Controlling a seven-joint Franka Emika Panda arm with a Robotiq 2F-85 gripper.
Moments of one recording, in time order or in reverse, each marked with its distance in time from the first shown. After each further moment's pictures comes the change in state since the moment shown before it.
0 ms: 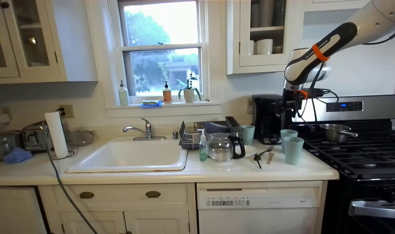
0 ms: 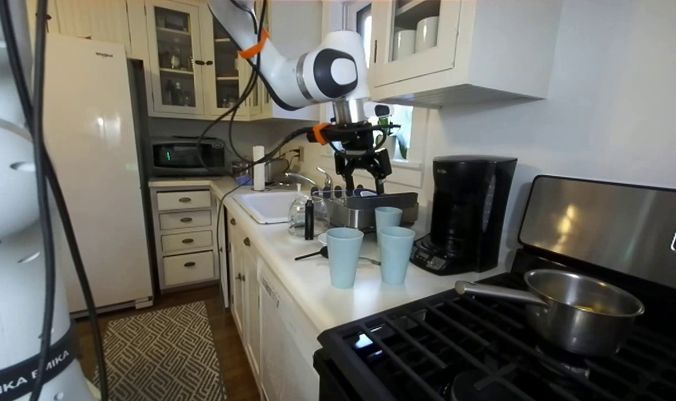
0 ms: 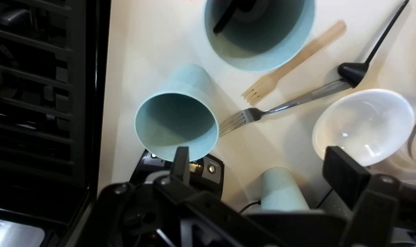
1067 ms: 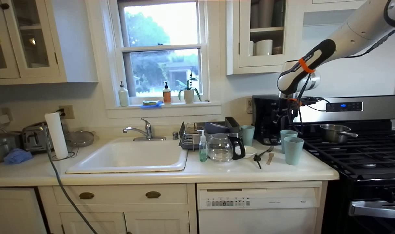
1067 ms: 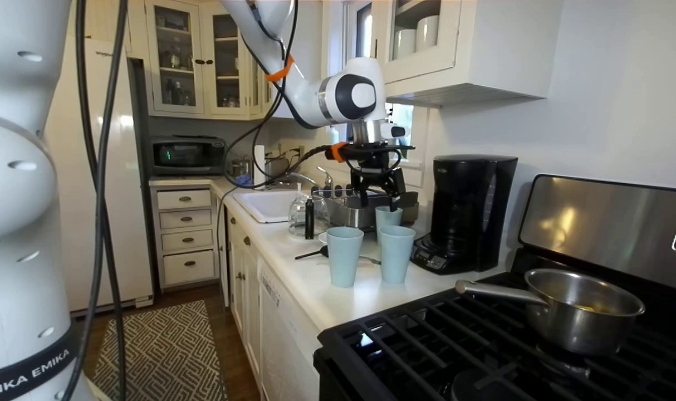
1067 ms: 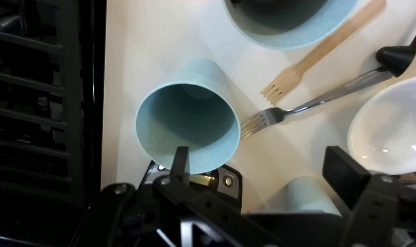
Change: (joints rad) arm -0.010 0.174 -0.019 0.129 0.024 -0.007 0.012
